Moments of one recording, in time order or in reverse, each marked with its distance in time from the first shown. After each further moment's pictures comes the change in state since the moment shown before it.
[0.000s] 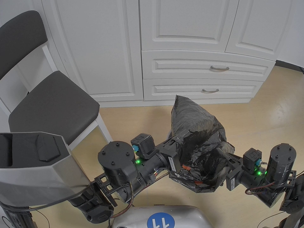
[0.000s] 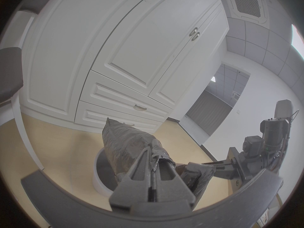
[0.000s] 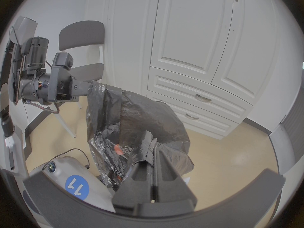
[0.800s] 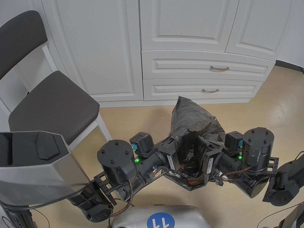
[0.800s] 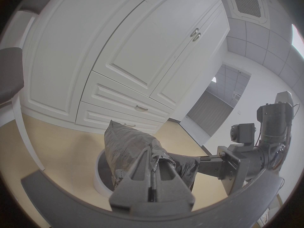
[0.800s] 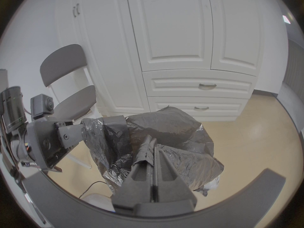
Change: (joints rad) left arm 0.010 0.001 -0.005 0.000 0.000 -0.001; right arm 0.040 0.151 -0.269 0.108 -0.020 0.347
